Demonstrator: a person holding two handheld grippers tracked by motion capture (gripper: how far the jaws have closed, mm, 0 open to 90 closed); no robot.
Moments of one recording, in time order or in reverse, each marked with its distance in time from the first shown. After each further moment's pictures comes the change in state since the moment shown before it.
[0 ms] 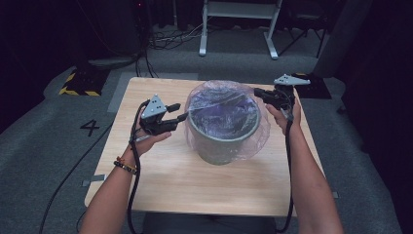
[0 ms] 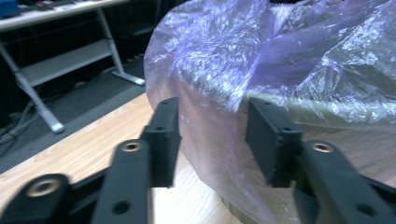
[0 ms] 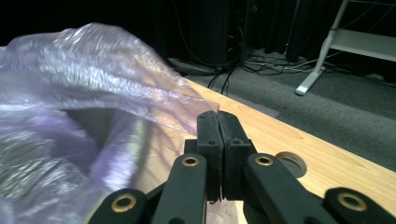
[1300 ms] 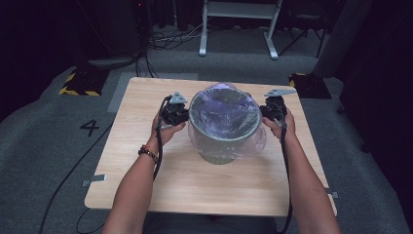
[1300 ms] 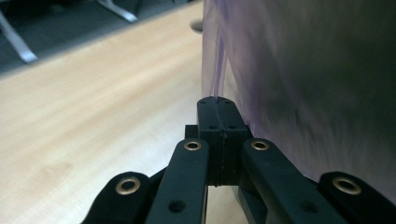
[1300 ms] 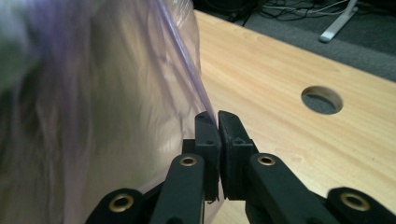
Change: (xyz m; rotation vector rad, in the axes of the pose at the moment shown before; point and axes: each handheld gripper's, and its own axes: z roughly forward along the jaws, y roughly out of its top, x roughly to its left) left arm 0.022 -0.028 0.089 0.248 -0.010 -0.151; right arm -0.002 -0.046 0.026 0.201 0.054 0.031
